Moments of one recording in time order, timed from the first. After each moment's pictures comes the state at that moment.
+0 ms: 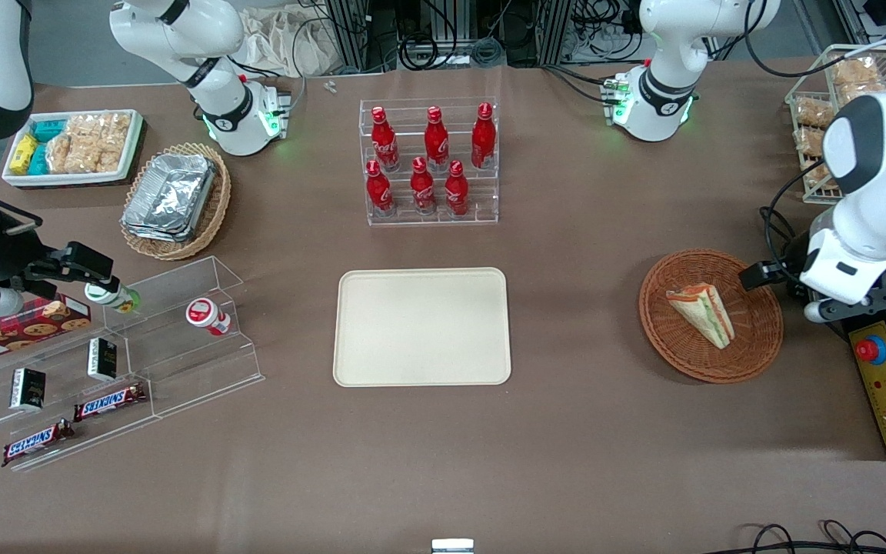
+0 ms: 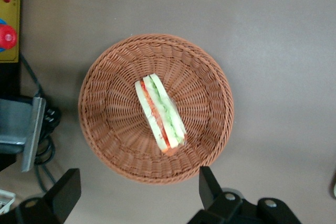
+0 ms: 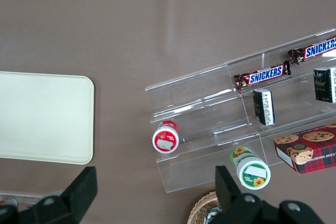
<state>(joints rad) -0.02 0.06 0.01 -1.96 0.04 1.99 -0.22</state>
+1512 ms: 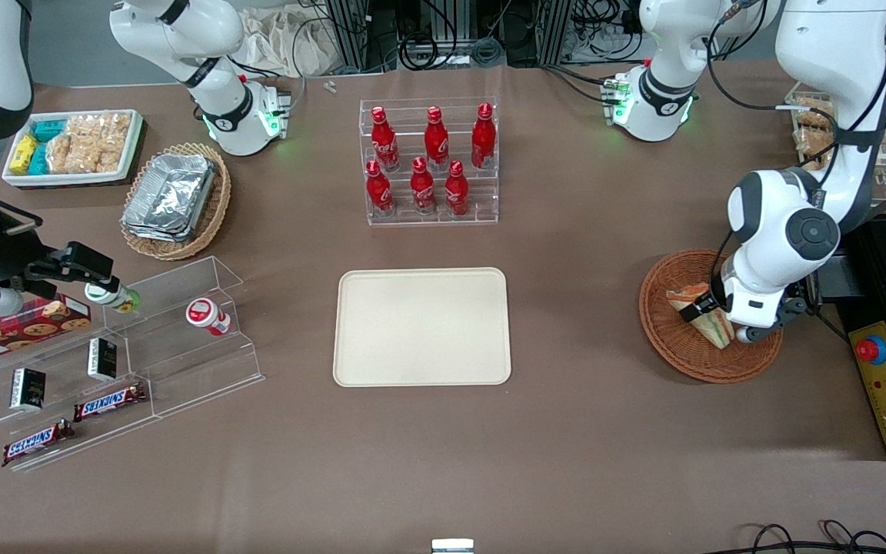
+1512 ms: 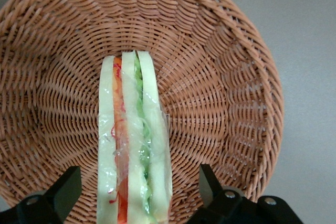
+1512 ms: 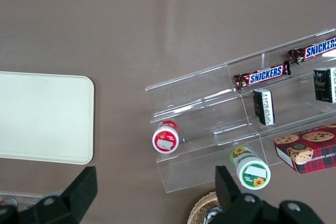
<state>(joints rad) -0.04 0.25 0.00 -2.23 0.04 2.45 -0.59</state>
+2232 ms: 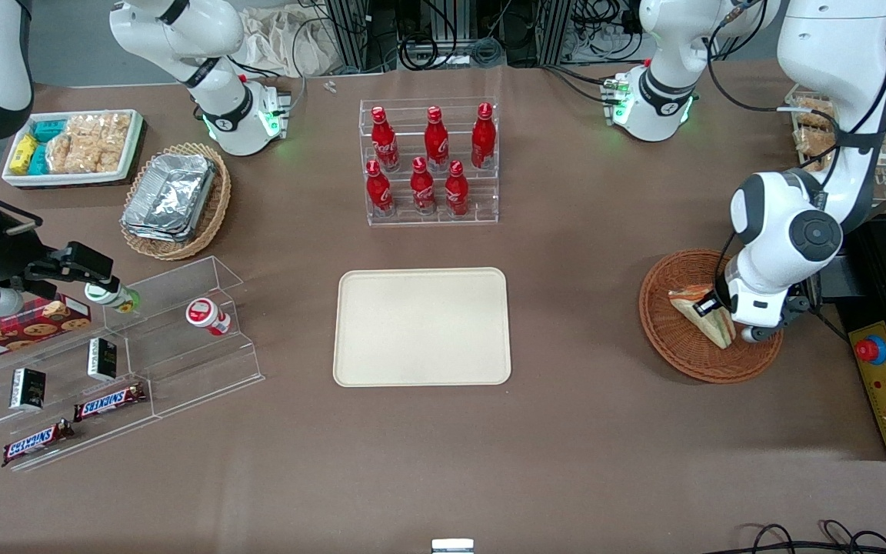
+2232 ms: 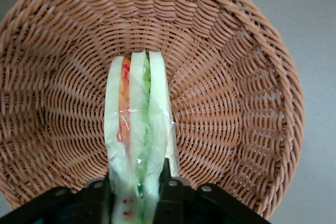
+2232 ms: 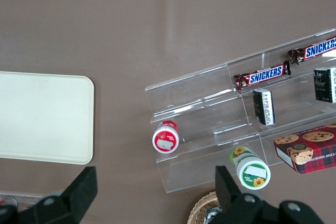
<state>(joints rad) -0.04 0.25 0.03 -2.23 0.04 2.47 -0.60</state>
